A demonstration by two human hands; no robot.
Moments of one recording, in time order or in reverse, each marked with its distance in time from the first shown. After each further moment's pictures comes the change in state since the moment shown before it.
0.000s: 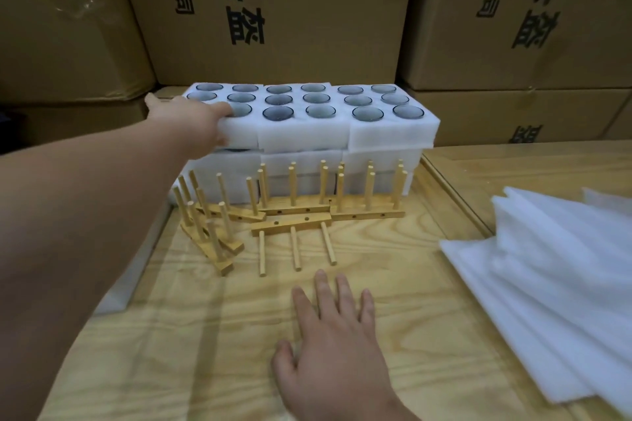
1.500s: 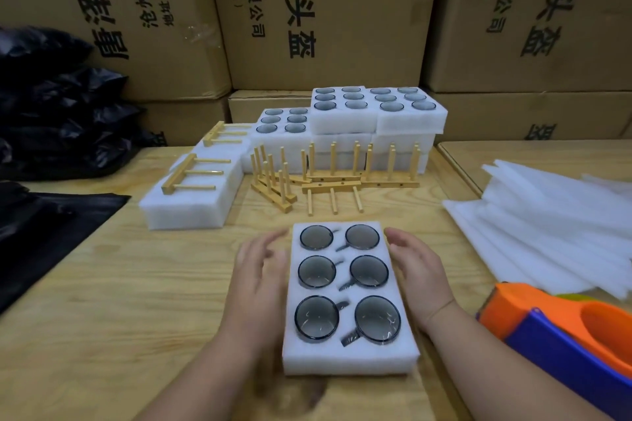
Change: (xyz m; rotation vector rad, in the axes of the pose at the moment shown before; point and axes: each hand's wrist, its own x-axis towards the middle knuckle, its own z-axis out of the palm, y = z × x) left_hand -0.385 0.080 0.067 -1.532 0.341 -0.087; right_hand -0.069 0.059 -0.017 1.337 0.290 0.114
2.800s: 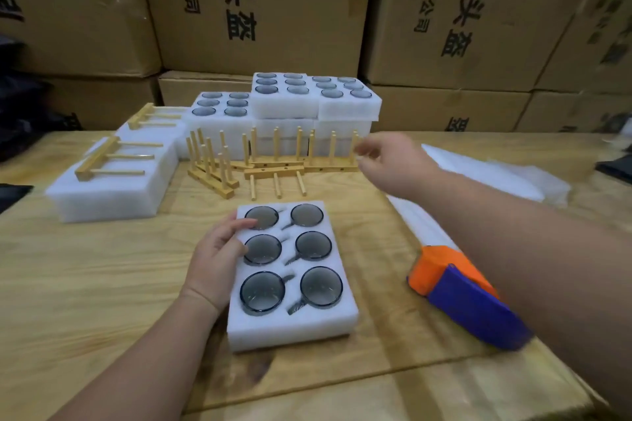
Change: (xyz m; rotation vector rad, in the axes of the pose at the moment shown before) left_hand 0.031 -0.038 0.038 -0.507 -0.095 -0.203; right_hand 0.048 -0.143 -0.041 -1.116 -0.030 -0.299
